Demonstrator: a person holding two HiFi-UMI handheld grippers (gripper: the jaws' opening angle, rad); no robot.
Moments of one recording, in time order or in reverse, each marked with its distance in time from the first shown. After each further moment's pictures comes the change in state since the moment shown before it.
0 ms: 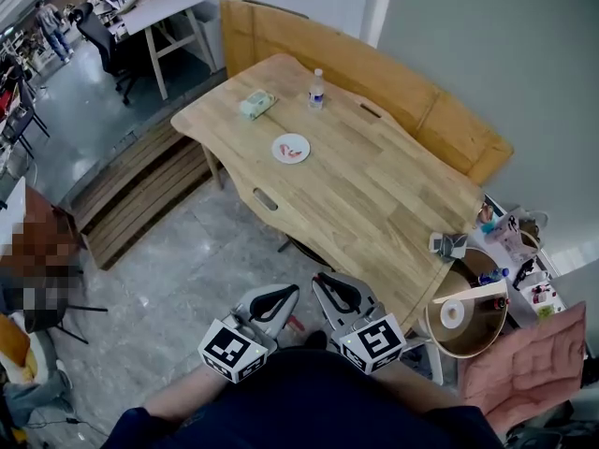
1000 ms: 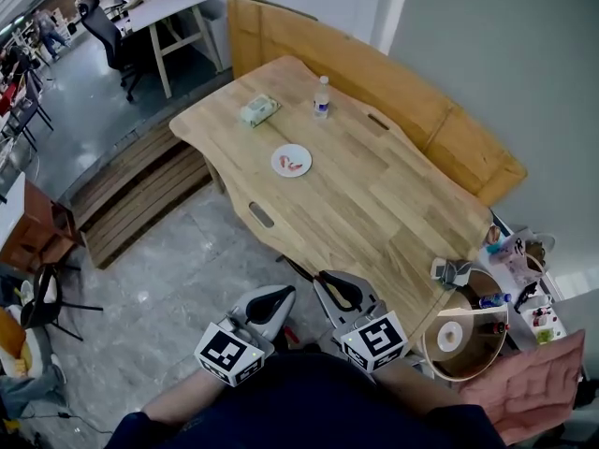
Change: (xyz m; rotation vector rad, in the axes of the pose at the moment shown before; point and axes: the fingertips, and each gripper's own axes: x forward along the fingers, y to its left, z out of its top) left arm 0.060 0.049 0.006 -0.018 -0.025 0.074; right arm 0.044 -0.076 -0.005 -0.020 0.022 0.051
